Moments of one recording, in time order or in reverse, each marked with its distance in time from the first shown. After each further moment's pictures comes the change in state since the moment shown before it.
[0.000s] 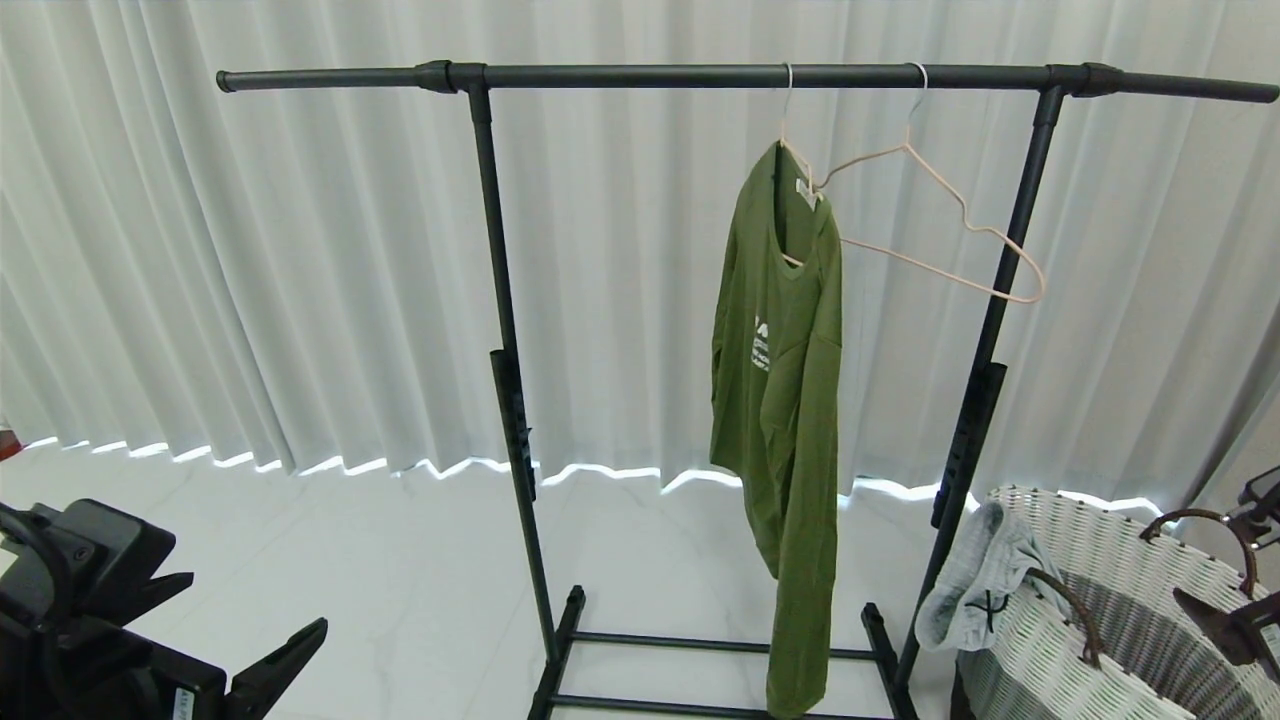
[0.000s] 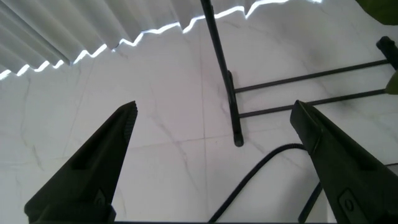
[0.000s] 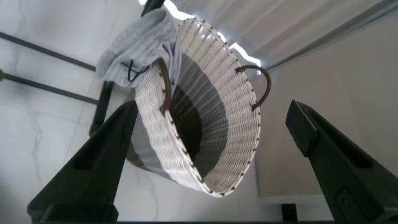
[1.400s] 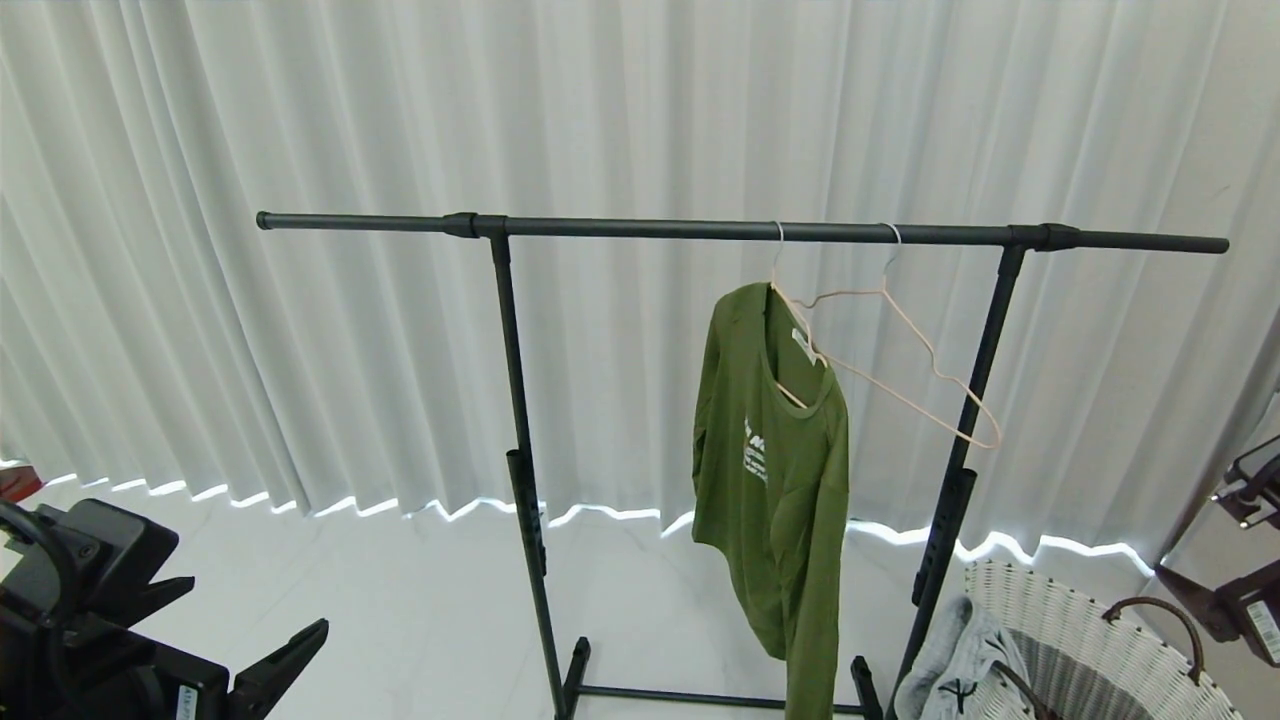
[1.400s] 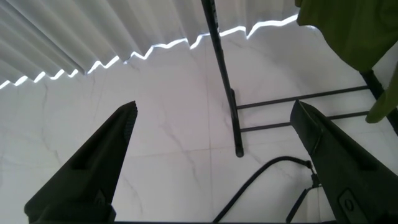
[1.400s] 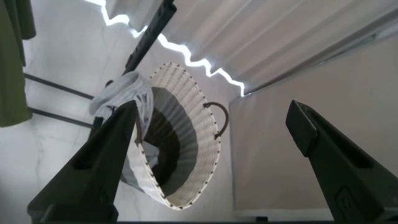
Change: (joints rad) left arm 0.006 0.013 -0.001 0.003 0.000 -0.025; right arm 0.061 0.012 -0.055 0.004 -0.001 -0.007
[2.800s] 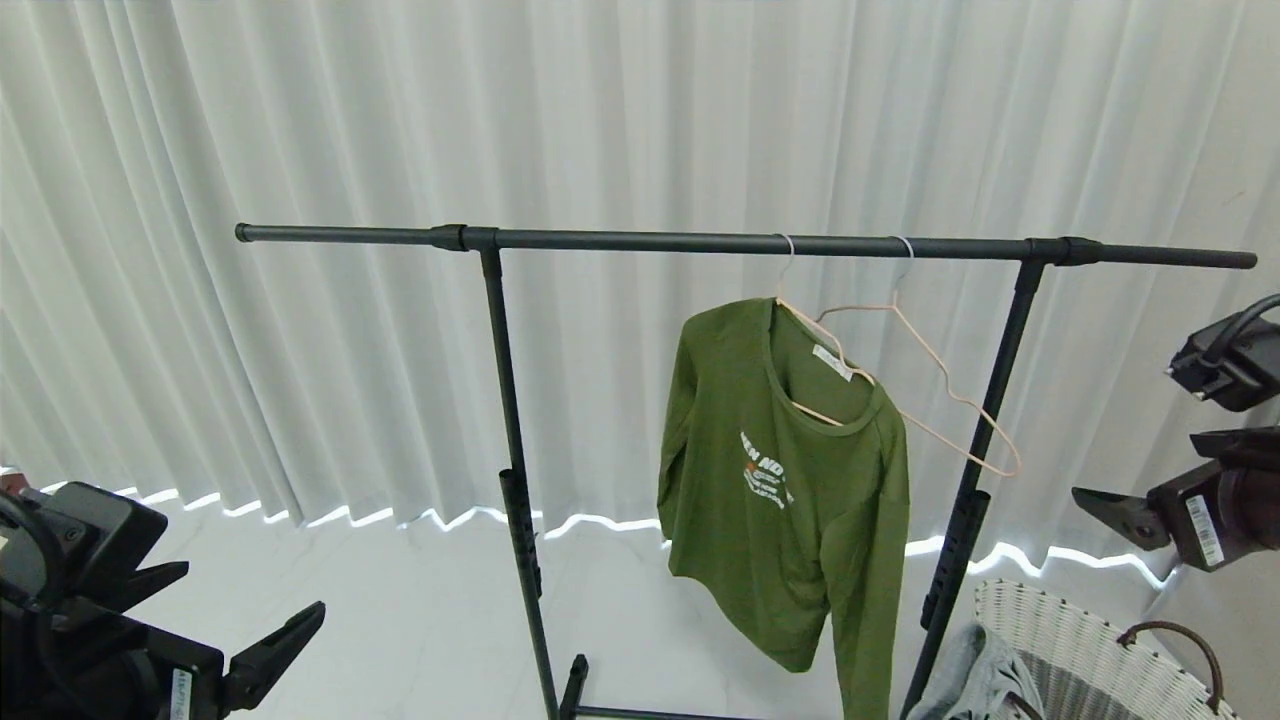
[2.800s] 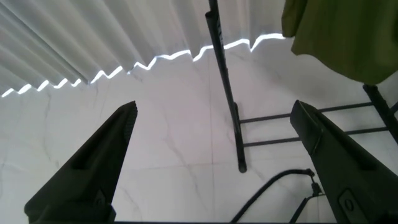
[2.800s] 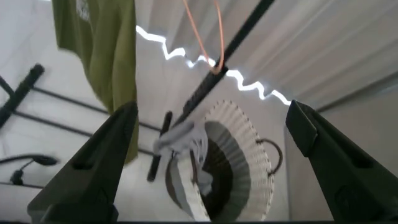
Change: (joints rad) left arm 0.001 -0.003 -0.026 0.000 0.007 -0.005; right arm 0.217 0.098 -0.375 0.357 0.001 0.274
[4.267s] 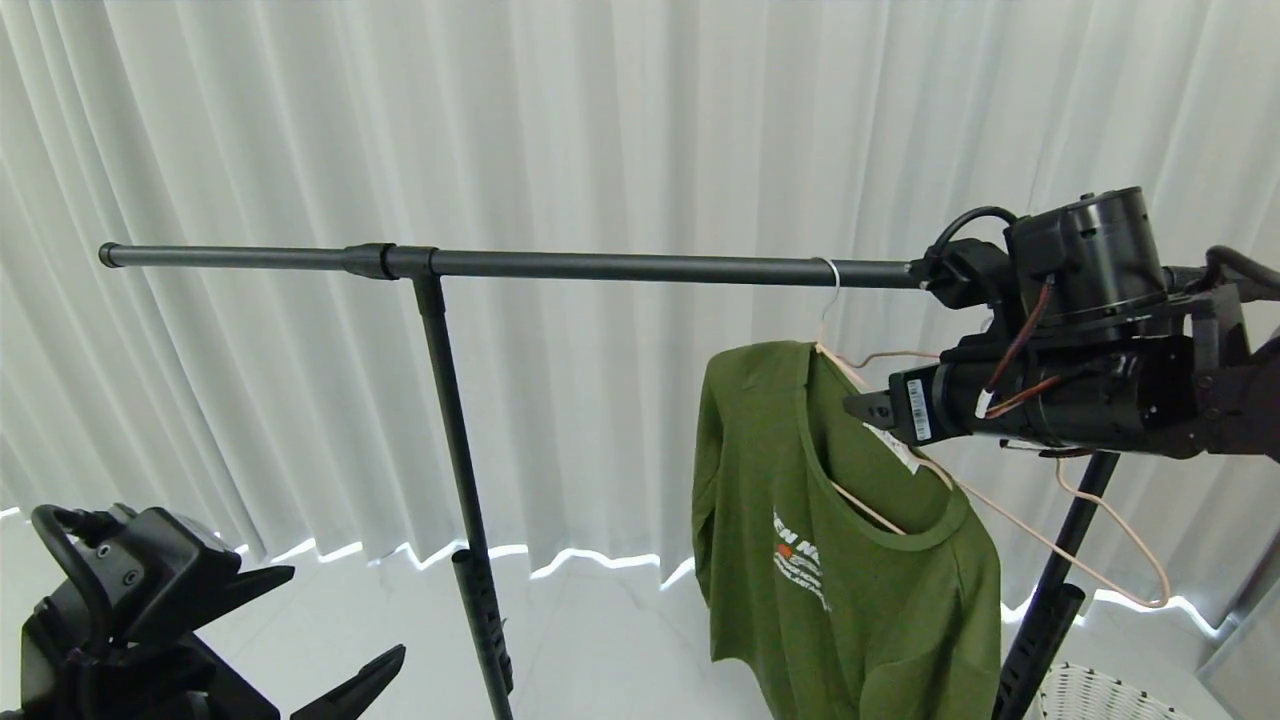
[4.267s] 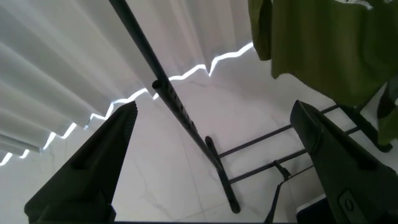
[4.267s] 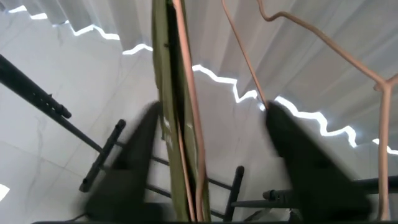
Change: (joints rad) left arm -0.261 0.000 -0.004 0.005 -0.037 -0.005; right arm 0.282 0.428 -0.424 0.001 0.004 0.344
